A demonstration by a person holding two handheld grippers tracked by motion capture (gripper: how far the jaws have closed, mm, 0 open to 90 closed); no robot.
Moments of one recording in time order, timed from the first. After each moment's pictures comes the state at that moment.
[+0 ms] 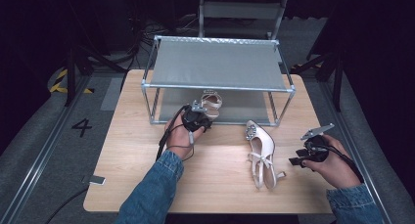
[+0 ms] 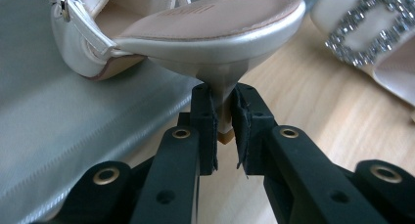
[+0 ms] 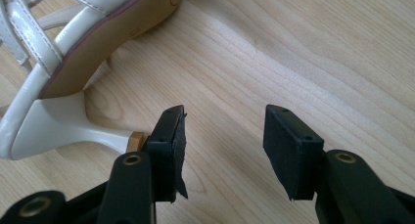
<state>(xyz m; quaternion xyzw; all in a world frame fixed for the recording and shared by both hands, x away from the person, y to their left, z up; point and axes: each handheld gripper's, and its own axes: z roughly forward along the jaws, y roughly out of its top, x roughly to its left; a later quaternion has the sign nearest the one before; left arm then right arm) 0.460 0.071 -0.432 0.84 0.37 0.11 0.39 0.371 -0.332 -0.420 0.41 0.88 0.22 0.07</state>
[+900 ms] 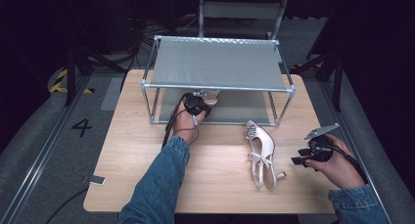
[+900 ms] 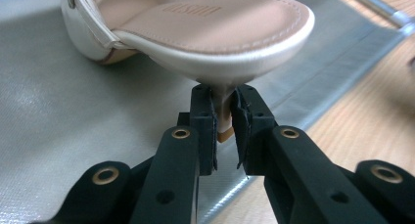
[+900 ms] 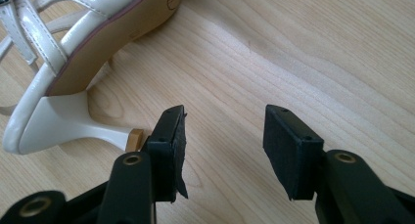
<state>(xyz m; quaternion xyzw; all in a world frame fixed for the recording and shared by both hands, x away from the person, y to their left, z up) 0.528 0.073 -0.450 0.84 0.37 0.13 0.38 0.369 -0.340 -0.416 0.41 0.88 0.23 0.07</state>
